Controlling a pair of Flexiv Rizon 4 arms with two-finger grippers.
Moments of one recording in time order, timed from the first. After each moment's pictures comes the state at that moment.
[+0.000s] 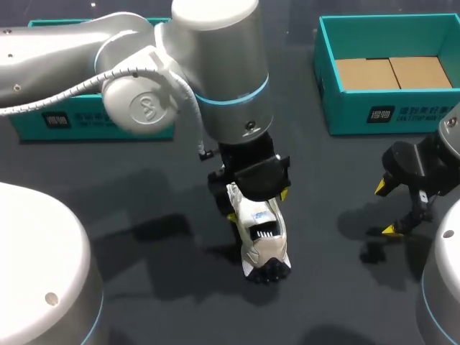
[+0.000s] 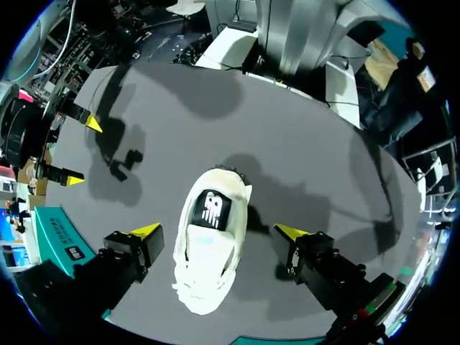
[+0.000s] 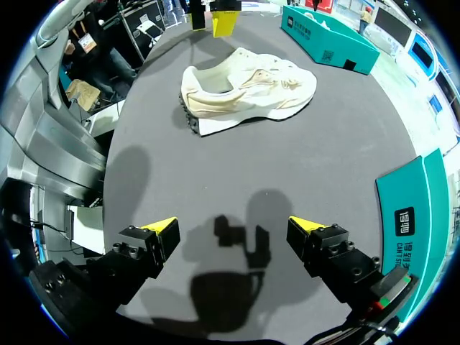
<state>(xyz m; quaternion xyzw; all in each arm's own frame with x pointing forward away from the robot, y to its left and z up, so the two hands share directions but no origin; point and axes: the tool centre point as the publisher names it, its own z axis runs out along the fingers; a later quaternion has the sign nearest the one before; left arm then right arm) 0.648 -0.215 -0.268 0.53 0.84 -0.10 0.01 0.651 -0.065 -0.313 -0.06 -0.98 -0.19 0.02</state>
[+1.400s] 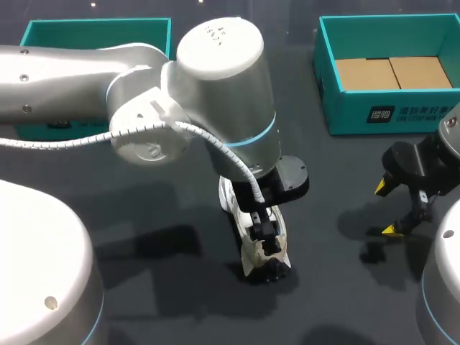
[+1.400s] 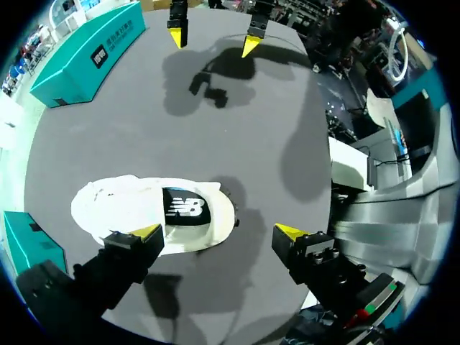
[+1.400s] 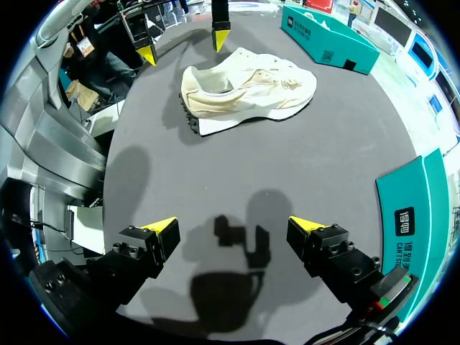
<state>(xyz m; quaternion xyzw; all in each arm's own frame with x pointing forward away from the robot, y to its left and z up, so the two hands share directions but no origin) 0.603 -0.226 -0.297 -0.11 0.99 -0.09 -0.04 0.651 -0.065 -0.313 -0.06 -0.98 -0.19 0.02</state>
